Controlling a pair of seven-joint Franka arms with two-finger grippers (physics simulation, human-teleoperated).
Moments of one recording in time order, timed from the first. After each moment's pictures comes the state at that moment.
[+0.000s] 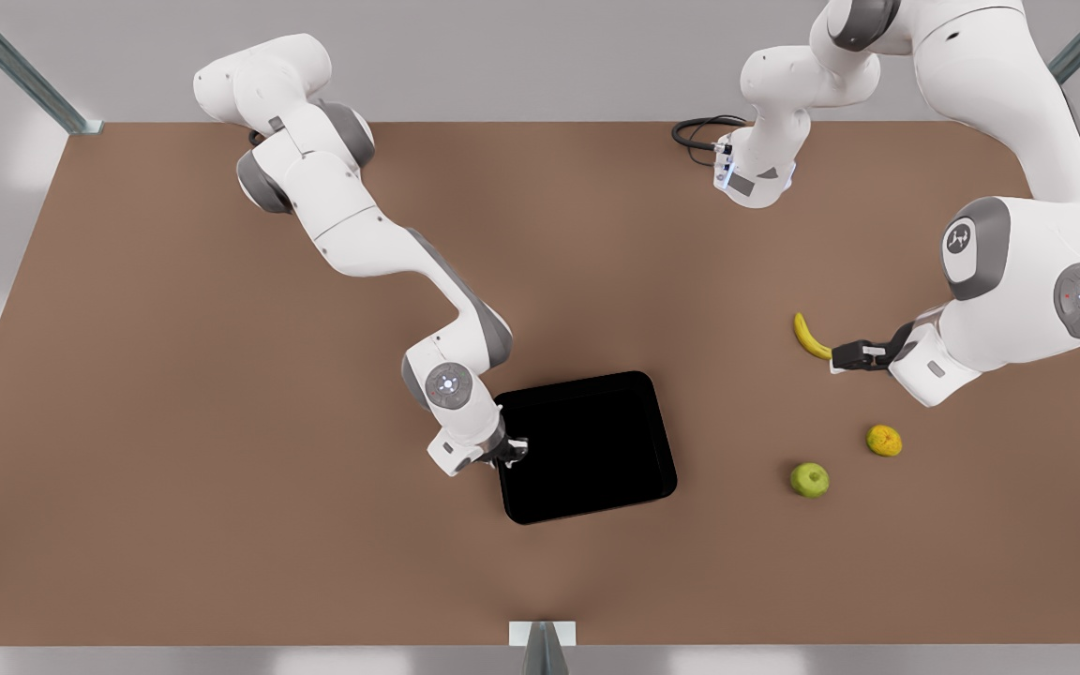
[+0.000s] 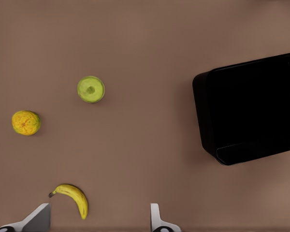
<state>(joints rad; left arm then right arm) 0.01 0.29 -0.05 -1.41 -0.11 1.56 0.00 0.49 1.02 0.13 -1.09 -0.05 2.33 0.60</state>
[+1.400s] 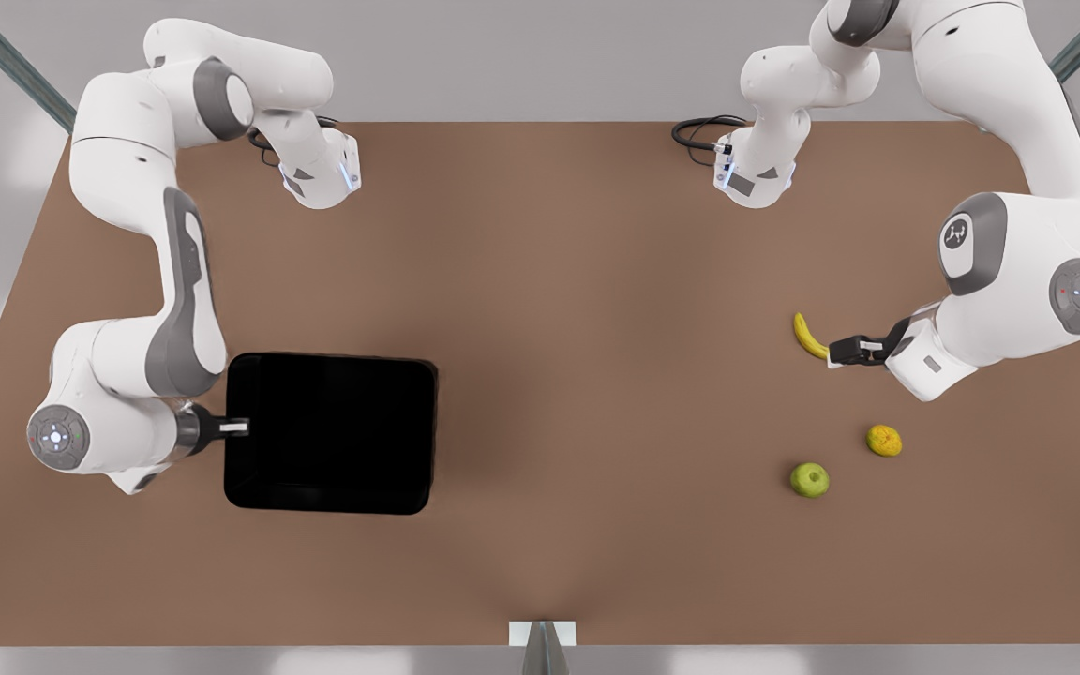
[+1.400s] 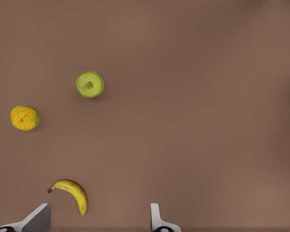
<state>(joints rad) 0.01 0.27 -0.05 -1.43 -0.11 1.56 0.00 -0.07 0.67 0.13 -1.09 -0.01 1.48 0.02</state>
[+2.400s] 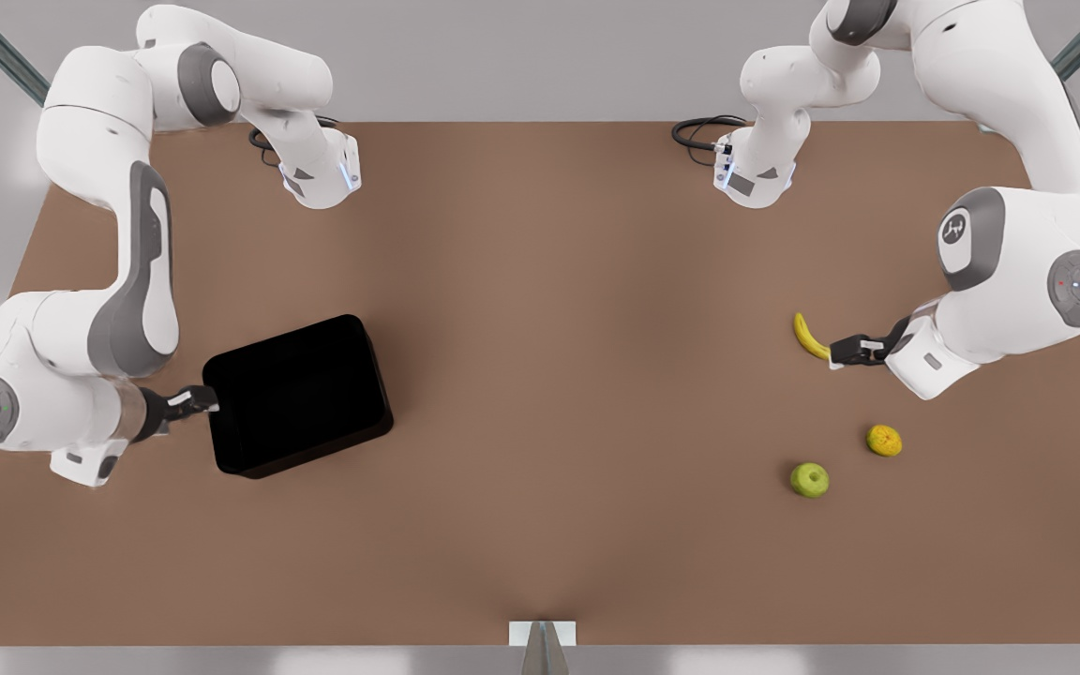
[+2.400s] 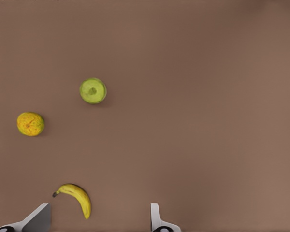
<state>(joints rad) -0.01 0.27 -0.06 -1.41 -0.07 1.57 0.00 -0.12 0.57 0.18 -1.09 -0.05 1.45 -0.41</state>
